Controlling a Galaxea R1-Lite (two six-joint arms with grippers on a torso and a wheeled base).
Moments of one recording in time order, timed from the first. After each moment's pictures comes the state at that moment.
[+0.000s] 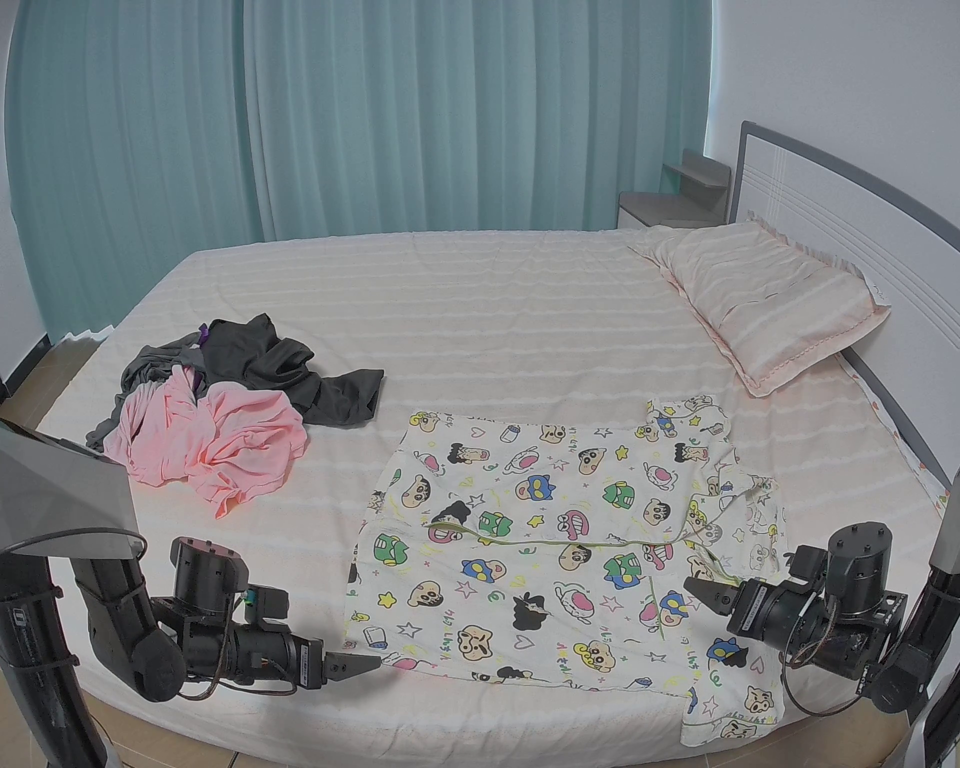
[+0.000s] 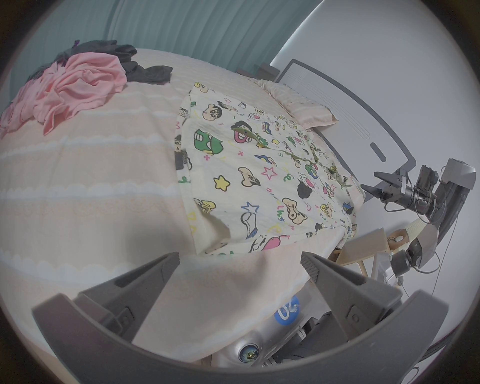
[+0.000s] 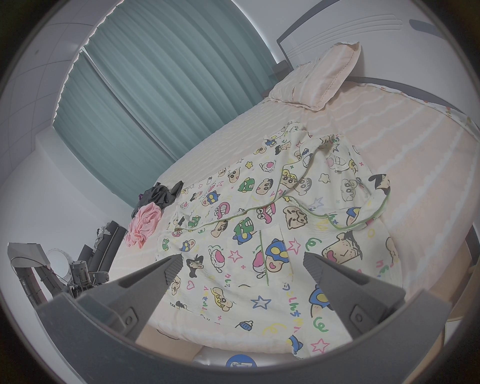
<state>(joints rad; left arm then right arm) -0.24 2.13 -0.23 -1.07 -0.47 -0.16 0.42 1.91 -0.02 -1.38 -0.06 0.66</state>
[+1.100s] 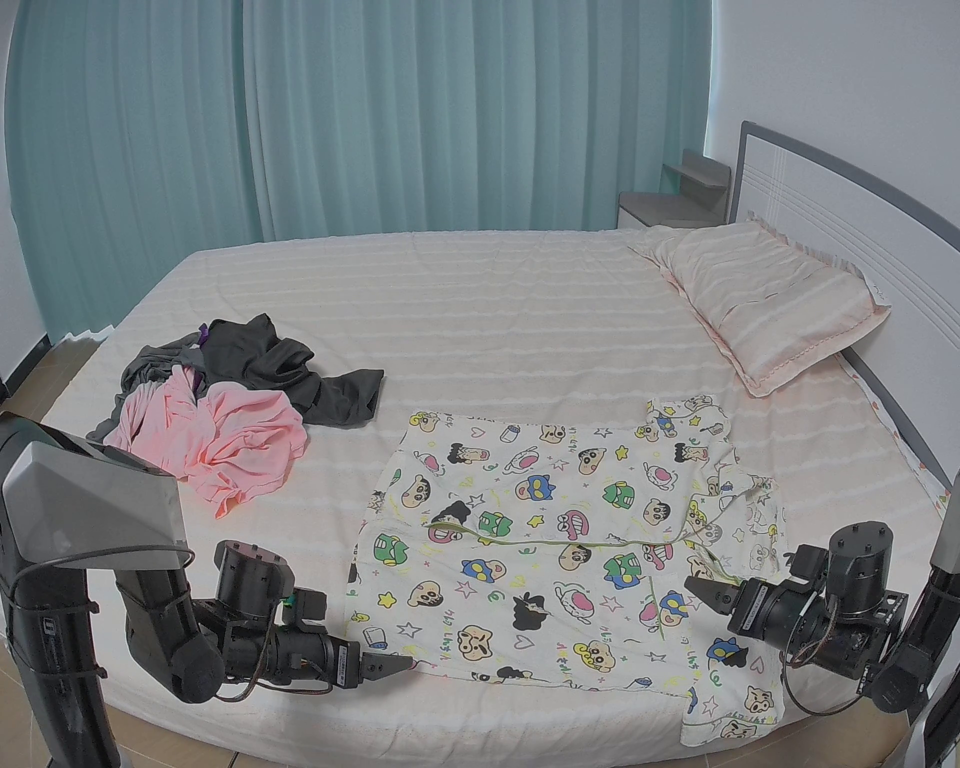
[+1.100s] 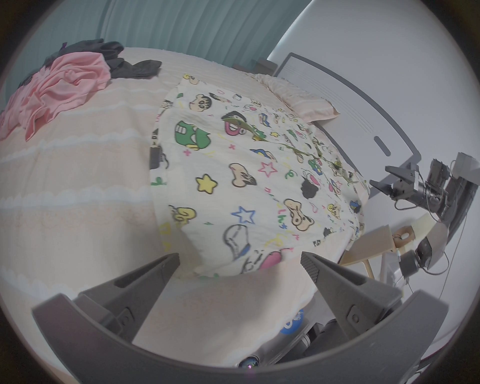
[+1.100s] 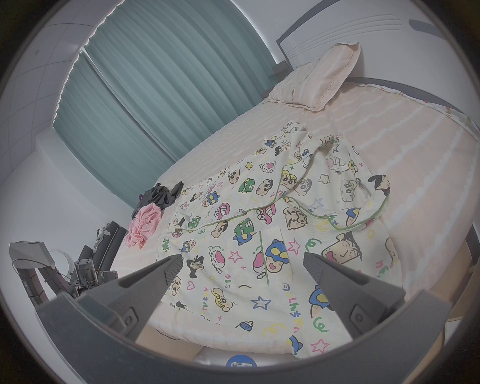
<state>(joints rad) -0.33 2.22 -0.32 -1.07 -0.39 -0.21 0.42 1.91 -0.02 -1.38 -0.06 0.66</state>
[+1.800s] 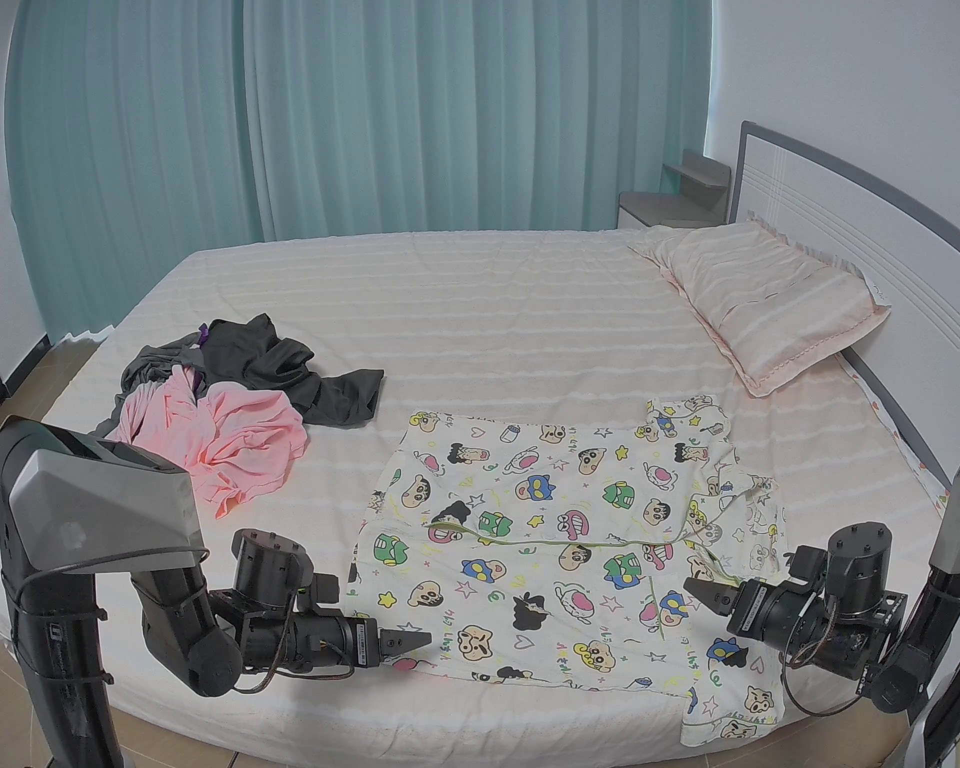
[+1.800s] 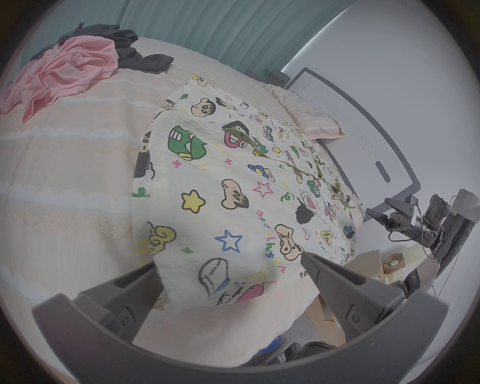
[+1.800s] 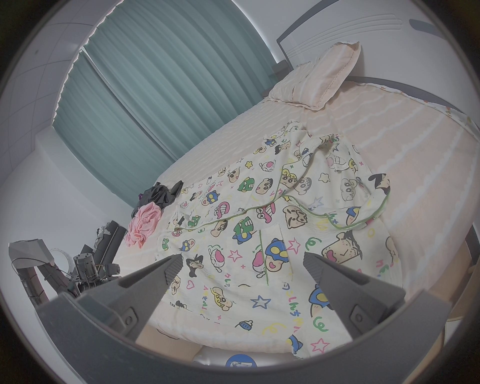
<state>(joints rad) -0.38 2.23 -0.40 -1.07 -0.38 -0.39 0.42 1.91 -0.02 -1.38 -0.06 0.66</state>
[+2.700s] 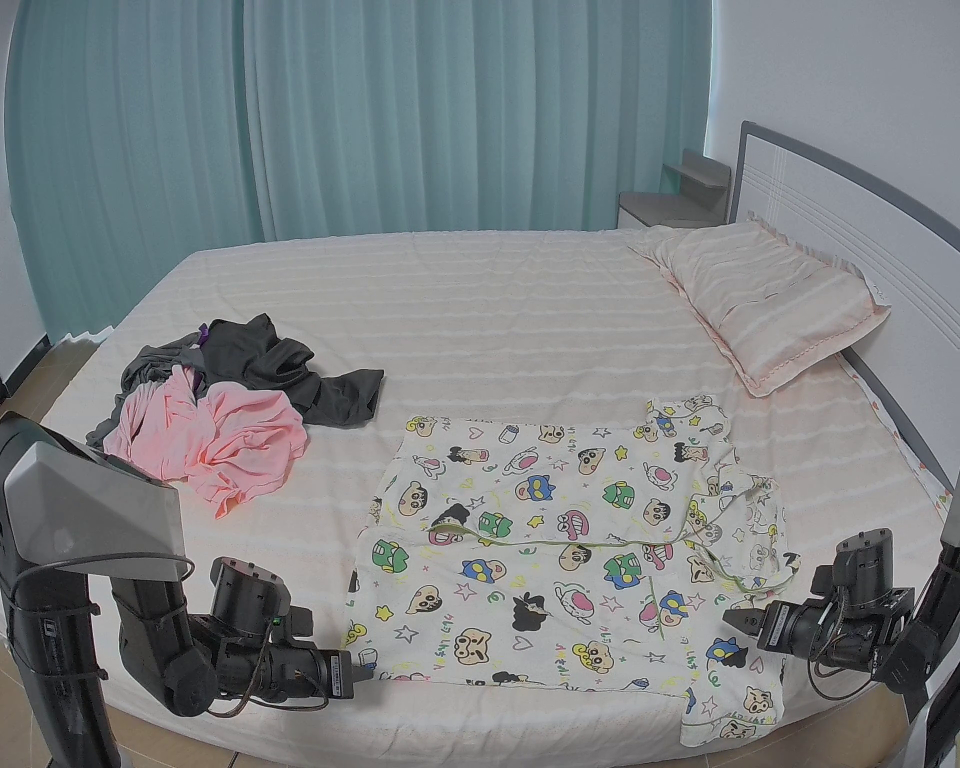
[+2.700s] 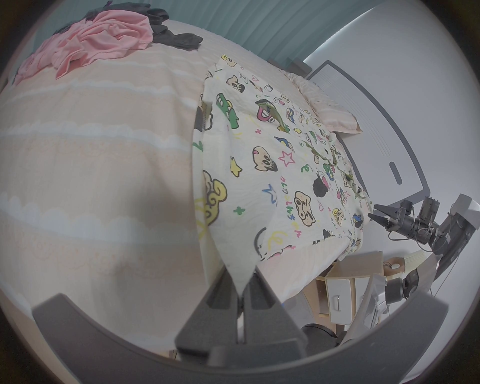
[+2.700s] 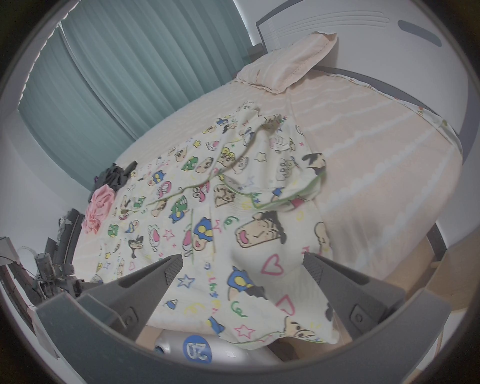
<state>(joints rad) -0.35 2.22 -0.25 -1.08 -0.37 -0.43 0.23 1.92 -0.02 -1.13 -0.04 0.53</state>
